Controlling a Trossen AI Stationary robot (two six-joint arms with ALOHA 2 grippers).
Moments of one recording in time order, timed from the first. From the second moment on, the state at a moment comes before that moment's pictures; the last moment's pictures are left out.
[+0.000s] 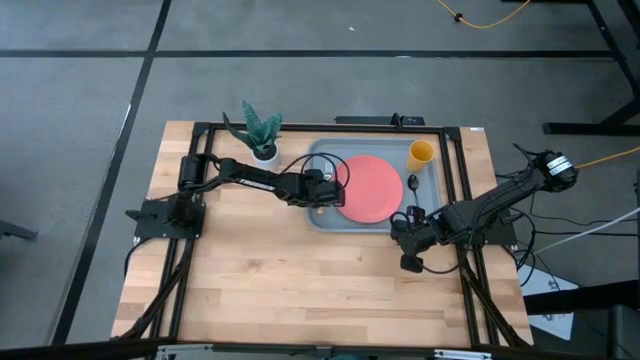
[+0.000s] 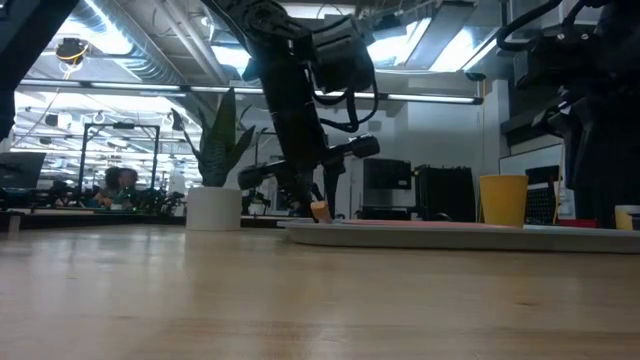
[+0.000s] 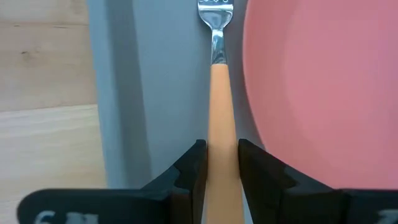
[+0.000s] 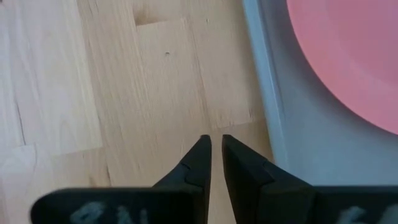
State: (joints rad) left arm 0.08 2.02 1.38 -0.48 -0.36 -1.40; right arm 0.44 1.22 0.69 -0.70 0.19 0.60
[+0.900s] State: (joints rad) left arm 0.07 2.02 1.38 -0.49 -0.41 -1.47; right arm 0.44 1.22 0.69 -0.74 0.18 0.59
